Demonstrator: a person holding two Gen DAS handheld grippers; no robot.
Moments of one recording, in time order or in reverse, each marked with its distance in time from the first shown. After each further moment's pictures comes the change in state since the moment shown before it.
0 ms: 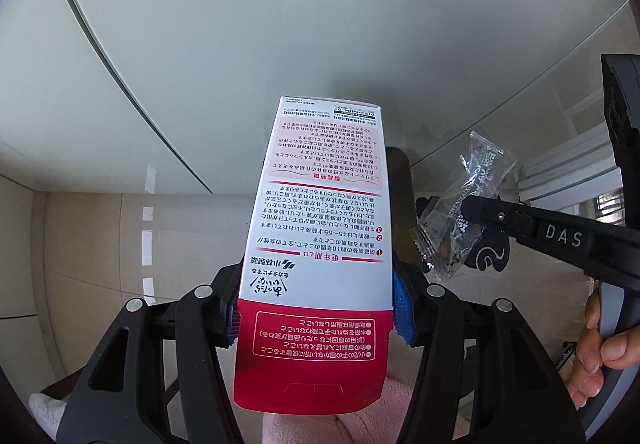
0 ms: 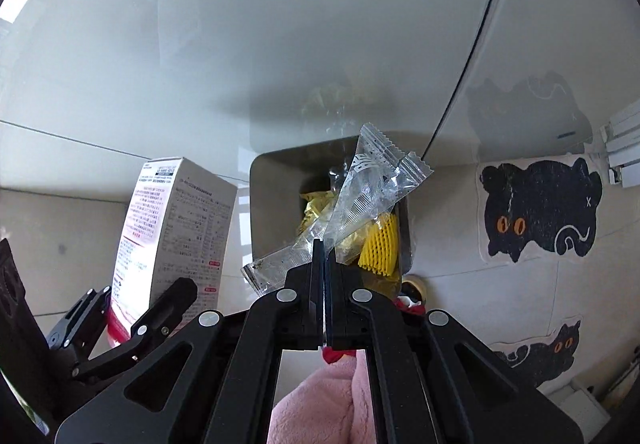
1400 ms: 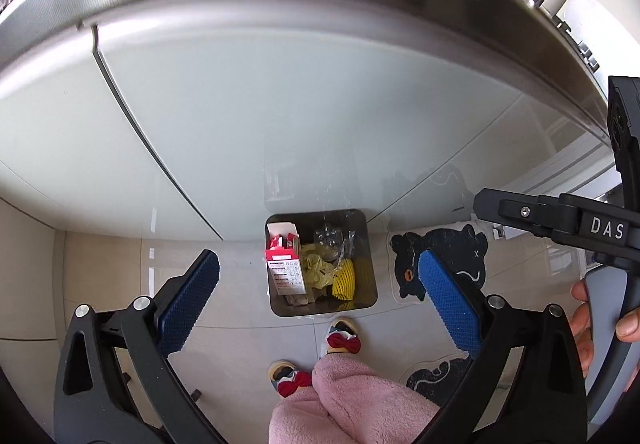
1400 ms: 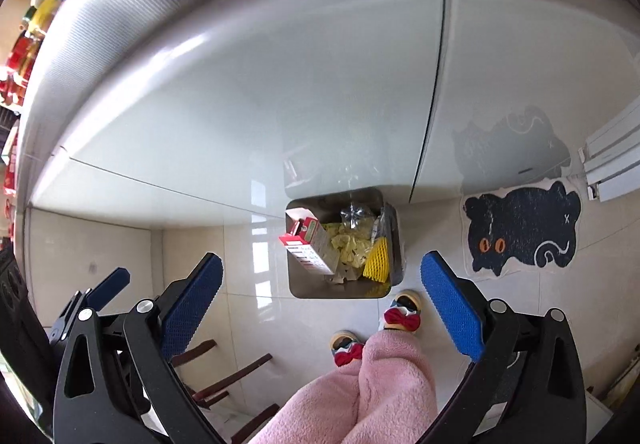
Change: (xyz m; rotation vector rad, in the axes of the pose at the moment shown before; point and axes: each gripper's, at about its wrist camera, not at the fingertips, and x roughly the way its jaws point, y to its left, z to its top) left arm -0.178 -0.028 0.035 0.050 -0.165 -0.015; right arm -0.196 0.028 0.002 0.027 -0.197 0.029
